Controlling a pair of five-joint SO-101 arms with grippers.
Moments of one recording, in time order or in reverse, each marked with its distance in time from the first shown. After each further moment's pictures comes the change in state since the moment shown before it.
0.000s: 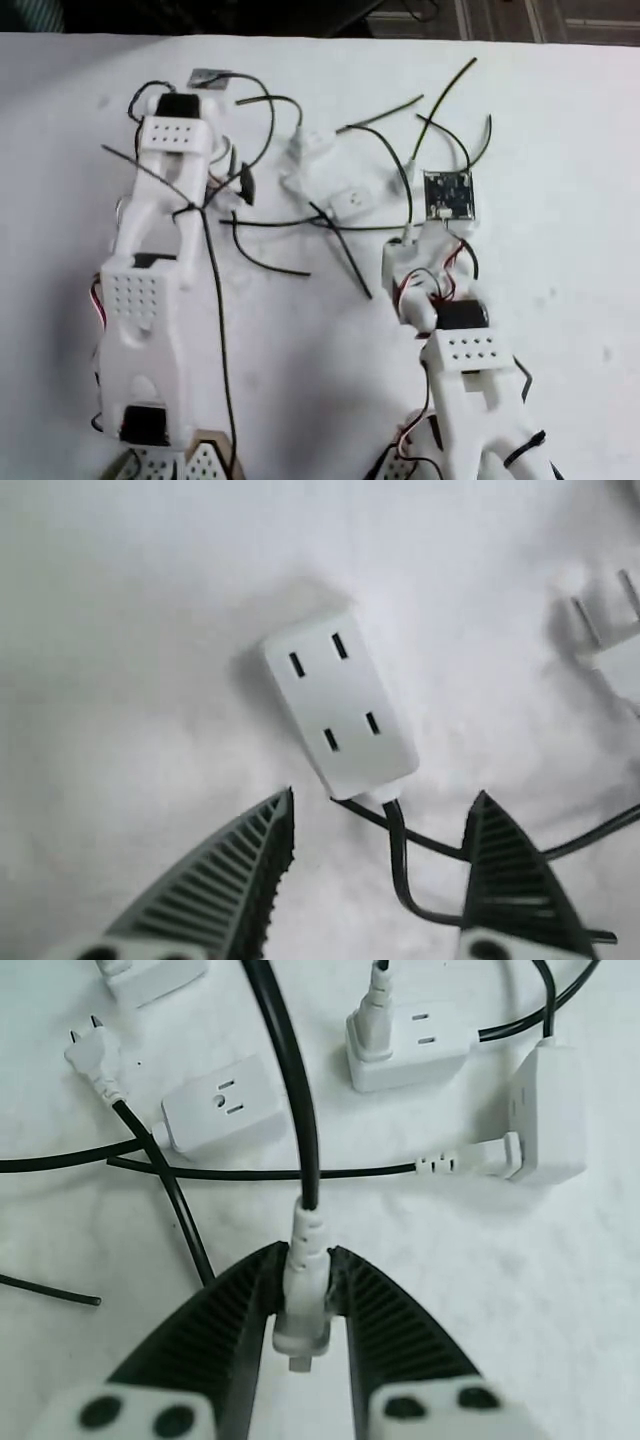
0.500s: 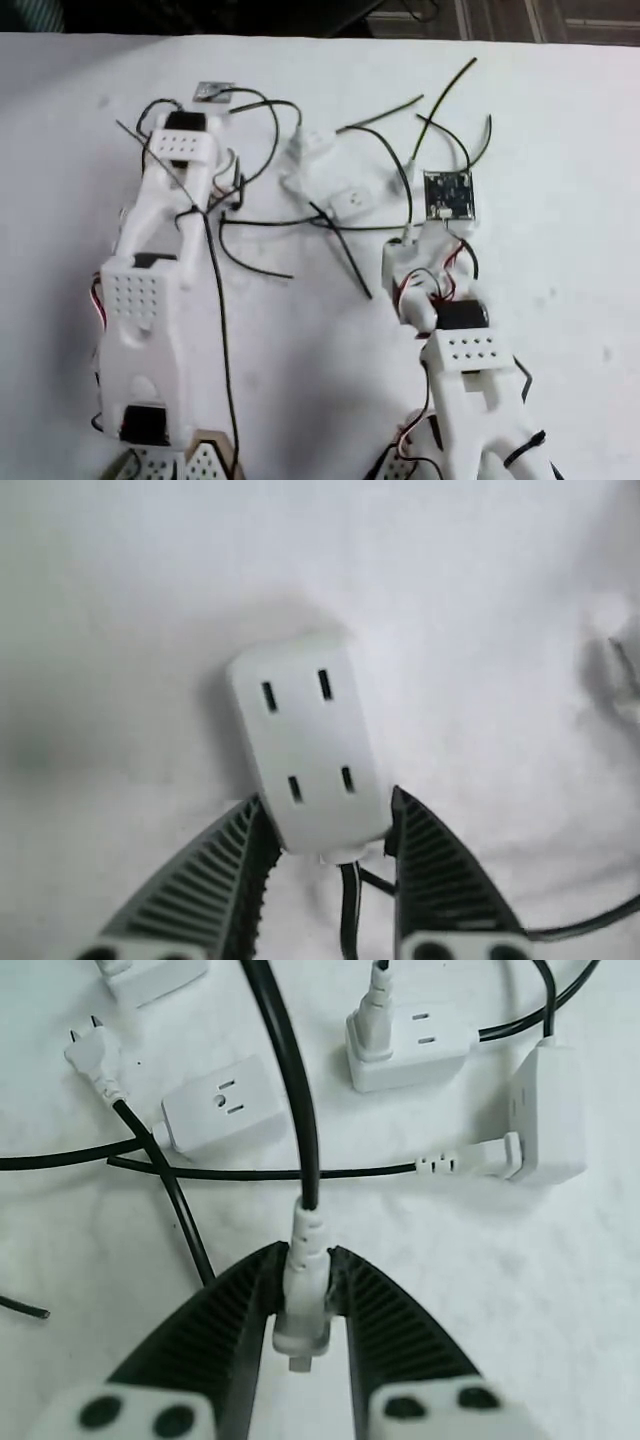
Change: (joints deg) left arm 0.1 -0.6 7.5 -6.6 0.2; right arm 0.0 0.0 0.0 0.0 0.0
